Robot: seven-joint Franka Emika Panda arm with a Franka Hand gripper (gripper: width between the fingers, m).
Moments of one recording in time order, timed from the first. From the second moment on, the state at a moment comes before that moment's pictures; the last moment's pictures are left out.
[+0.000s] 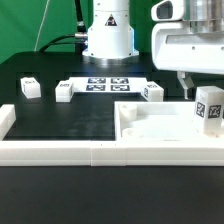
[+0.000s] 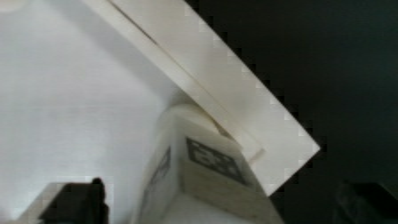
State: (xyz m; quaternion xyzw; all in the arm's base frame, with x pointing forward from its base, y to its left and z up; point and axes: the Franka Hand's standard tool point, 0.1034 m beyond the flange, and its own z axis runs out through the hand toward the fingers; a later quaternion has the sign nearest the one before) arm 0.636 0.129 0.078 -0.94 0.33 -0.02 0.06
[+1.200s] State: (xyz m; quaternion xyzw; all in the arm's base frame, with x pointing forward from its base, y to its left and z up) arm 0.636 0.130 0.074 -0.99 -0.12 -0.03 0.01
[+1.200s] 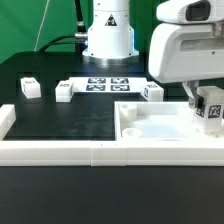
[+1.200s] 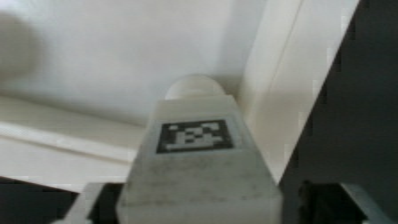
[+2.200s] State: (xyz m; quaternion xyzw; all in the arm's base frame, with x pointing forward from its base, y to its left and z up) arm 0.637 0.122 0.072 -0.99 0.15 -0.04 0.03
